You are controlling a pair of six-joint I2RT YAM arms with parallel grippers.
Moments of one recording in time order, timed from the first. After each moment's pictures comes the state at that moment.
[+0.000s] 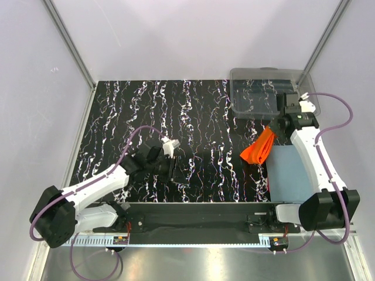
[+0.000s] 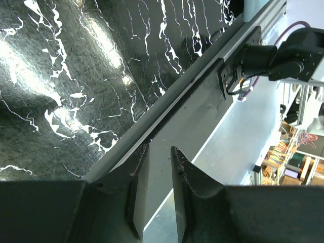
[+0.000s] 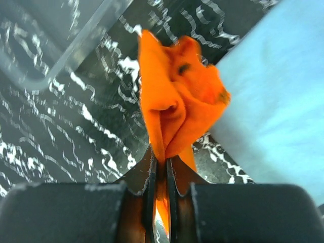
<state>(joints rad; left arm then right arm) -0.70 1.12 0.62 -0.27 0.57 -0.65 0.09 1.29 1.25 -0.90 0.35 0.84</state>
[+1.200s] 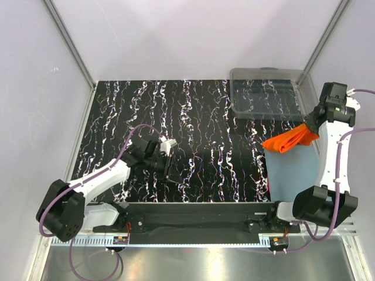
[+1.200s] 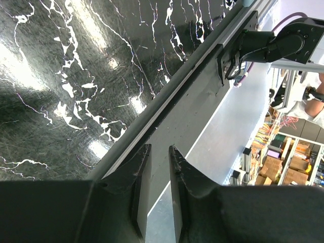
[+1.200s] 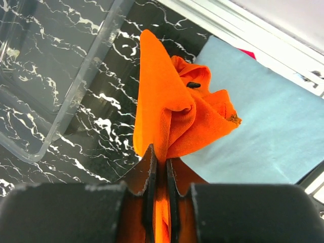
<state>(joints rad) -0.56 1.21 0.62 -0.31 0.76 -0.54 -0.31 1.35 1.50 -1.05 0.27 0.69</state>
